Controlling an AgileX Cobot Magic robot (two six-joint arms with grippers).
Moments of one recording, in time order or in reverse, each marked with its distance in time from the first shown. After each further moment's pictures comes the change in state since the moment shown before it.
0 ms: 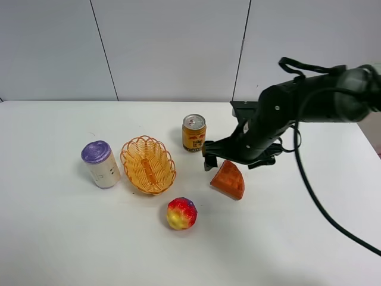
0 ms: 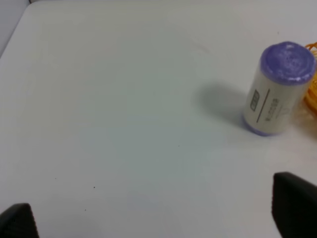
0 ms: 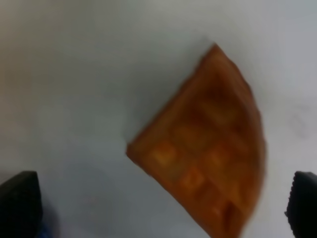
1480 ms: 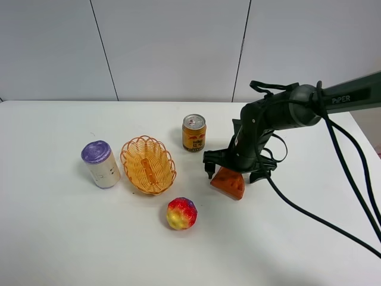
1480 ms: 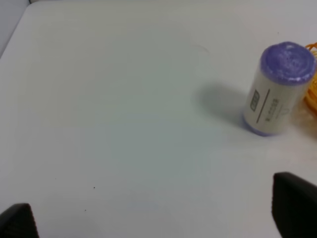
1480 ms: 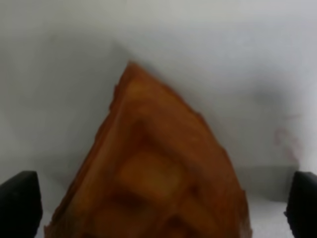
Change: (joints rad) left arm 0.000 0.000 0.000 0.000 0.000 0.000; right arm -0.043 0.204 -0.062 -0.051 0.001 0.202
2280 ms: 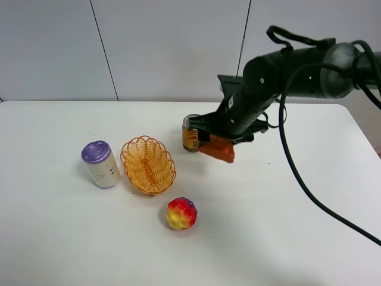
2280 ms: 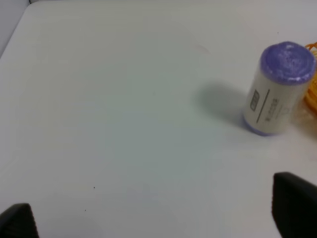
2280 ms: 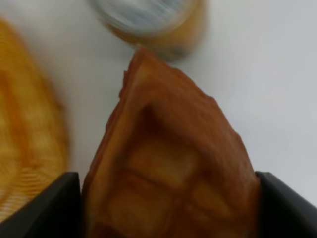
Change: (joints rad) left arm 0.000 0.000 0.000 0.000 0.000 0.000; right arm 0.084 -0.192 -0.174 0.026 0.099 -0.200
